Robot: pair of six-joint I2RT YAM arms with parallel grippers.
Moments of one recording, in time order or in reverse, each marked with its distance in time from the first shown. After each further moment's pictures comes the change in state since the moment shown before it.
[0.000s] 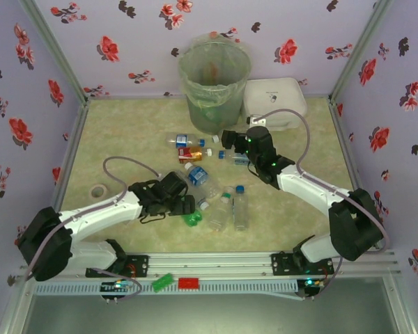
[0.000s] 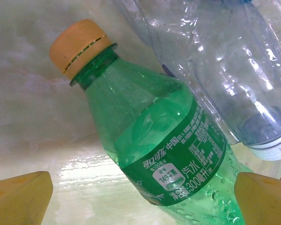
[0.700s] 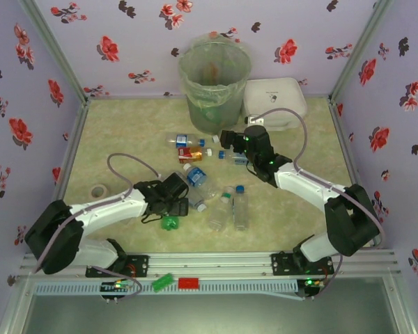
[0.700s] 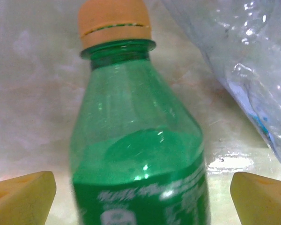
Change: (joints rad) left arm 0.024 0.078 -0.022 -0.005 -0.105 0.082; right arm 0.000 0.038 0.020 -0.001 0.000 -0.003
